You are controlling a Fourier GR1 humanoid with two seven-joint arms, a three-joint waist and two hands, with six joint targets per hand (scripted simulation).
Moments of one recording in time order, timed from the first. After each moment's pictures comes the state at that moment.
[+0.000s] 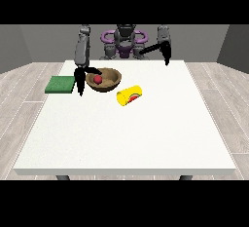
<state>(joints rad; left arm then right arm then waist) -0.63 0.02 0.00 -1.22 -0.32 0.13 -0.16 -0.55 -0.20 -0.32 -0.59 -0.26 0.17 -0.45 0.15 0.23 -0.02</state>
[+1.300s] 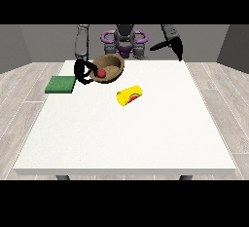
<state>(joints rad) -0.55 0.14 0.14 -1.12 -0.22 0.06 -0.22 -0.67 -0.19 -0.19 -0.55 -0.13 -0.12 -0.05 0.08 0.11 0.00</state>
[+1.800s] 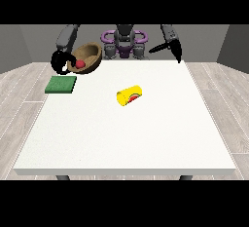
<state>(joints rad) -0.49 0.14 0.15 -1.12 -0.21 0.08 -0.26 -0.68 -0.37 -0.27 -0.59 -0.21 0.03 0.08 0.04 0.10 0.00</state>
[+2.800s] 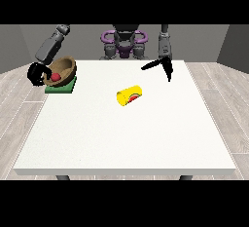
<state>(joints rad) -0.55 0.09 0.06 -1.33 -0.29 0.21 -0.33 -0.65 -0.70 -0.45 -0.44 -0.31 0.33 -0.18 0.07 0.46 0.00</state>
